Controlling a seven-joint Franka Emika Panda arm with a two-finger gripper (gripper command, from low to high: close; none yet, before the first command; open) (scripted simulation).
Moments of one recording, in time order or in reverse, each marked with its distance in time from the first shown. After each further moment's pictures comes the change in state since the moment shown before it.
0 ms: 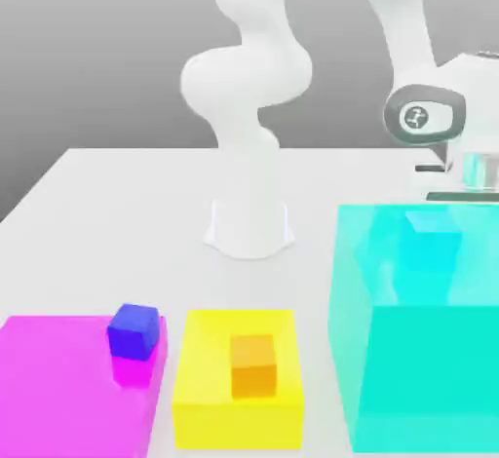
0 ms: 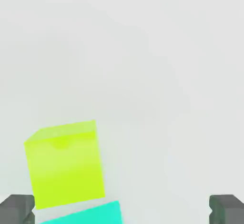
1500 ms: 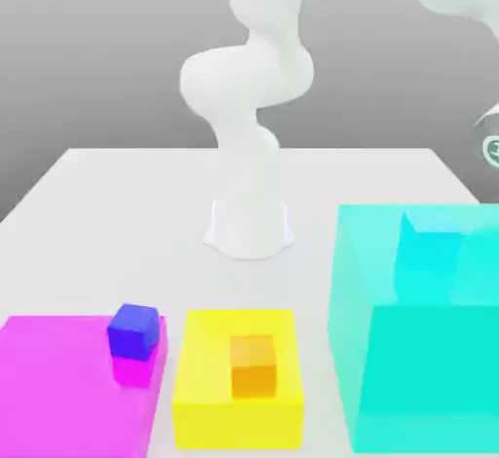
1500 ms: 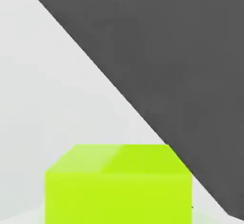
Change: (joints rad) arm -0.130 0.347 -0.011 0.588 0.532 -0.030 0.049
